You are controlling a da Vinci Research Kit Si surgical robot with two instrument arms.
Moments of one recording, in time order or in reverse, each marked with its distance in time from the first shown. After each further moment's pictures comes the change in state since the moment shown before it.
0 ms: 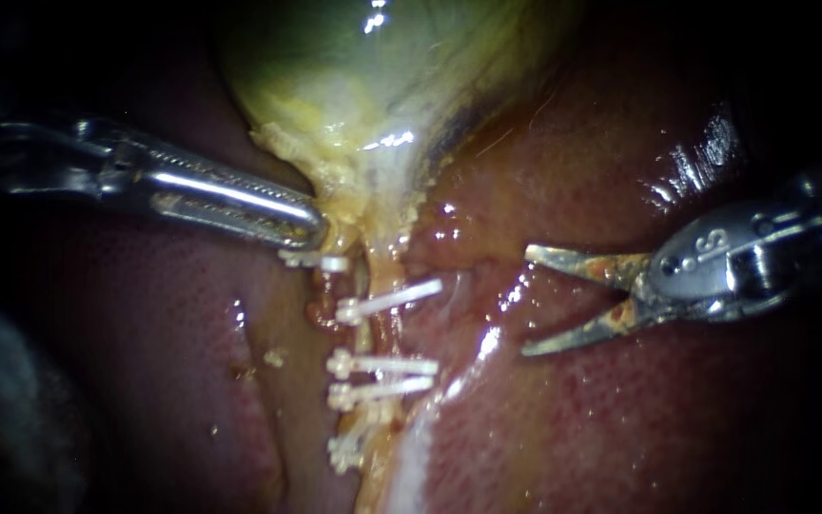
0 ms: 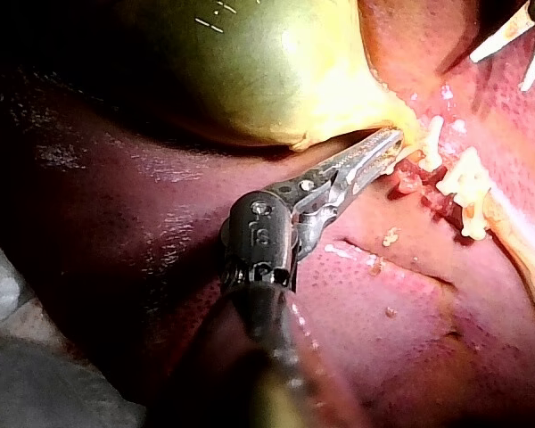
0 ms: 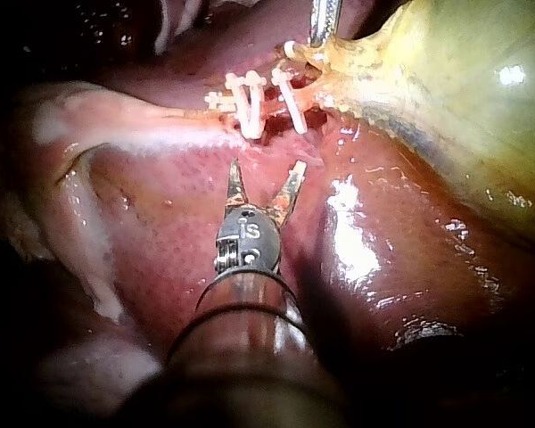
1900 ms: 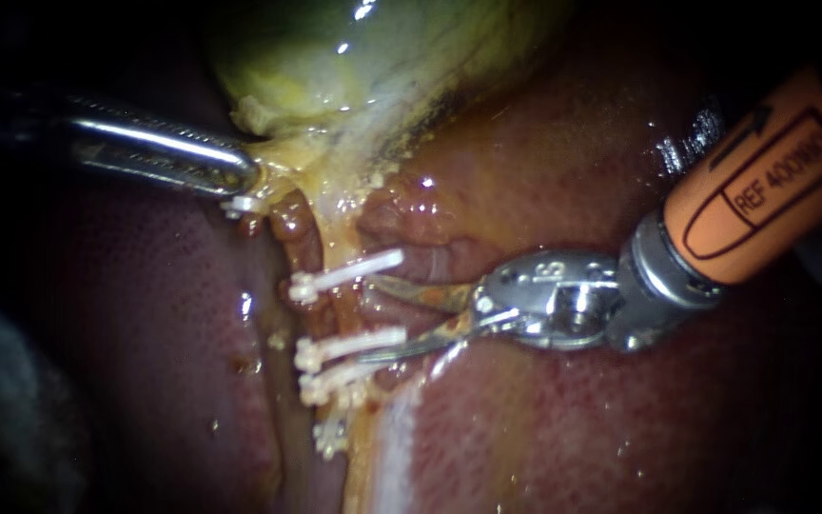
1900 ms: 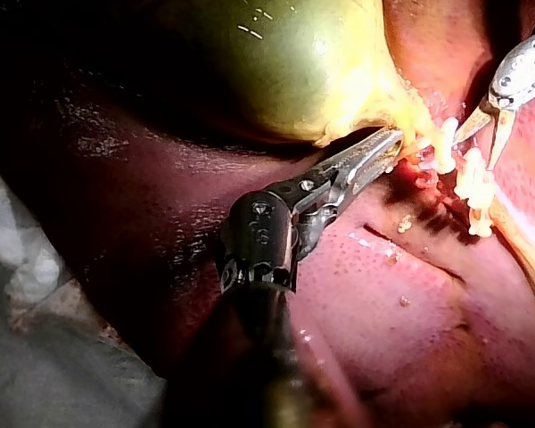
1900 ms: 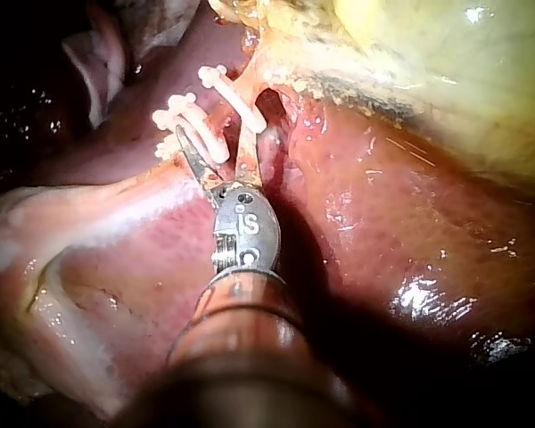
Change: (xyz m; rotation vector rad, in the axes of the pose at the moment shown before) right arm 0.001 -0.001 0.014 0.409 0.264 0.256; left arm 0.002 0.000 -0.007 0.040 0.020 -0.018
